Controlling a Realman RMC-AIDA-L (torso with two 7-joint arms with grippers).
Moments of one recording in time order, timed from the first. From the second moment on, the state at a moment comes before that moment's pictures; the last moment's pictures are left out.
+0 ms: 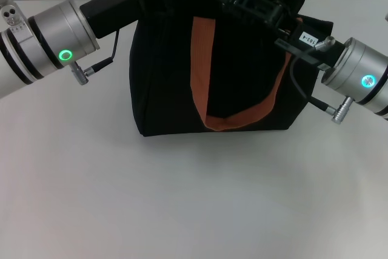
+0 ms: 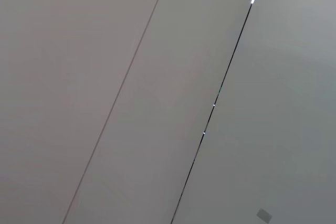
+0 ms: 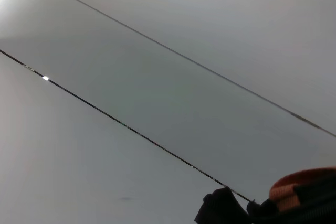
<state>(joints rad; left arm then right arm) -0.64 -2.08 1.12 0.47 1.14 1.38 -1.36 0.74 2.09 -0.43 -0.07 -1.67 -1.55 1.69</state>
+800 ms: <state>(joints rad) -0.64 -2.08 1.13 0.46 1.12 1.38 -1.35 0.76 2.09 -0.43 -0.07 -1.68 -1.53 1.73</state>
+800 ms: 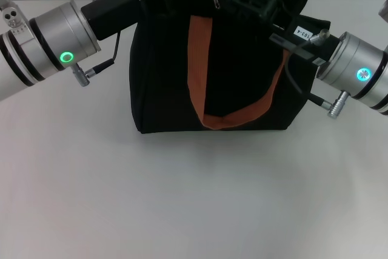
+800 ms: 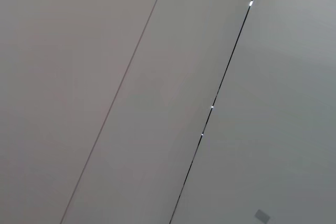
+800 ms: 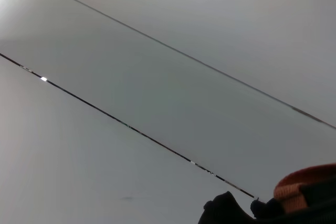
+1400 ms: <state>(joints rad) -0.64 -2.08 1.13 0.46 1.12 1.39 -1.34 0.77 2.09 -0.47 -0.07 -1.68 -1.49 1.72</state>
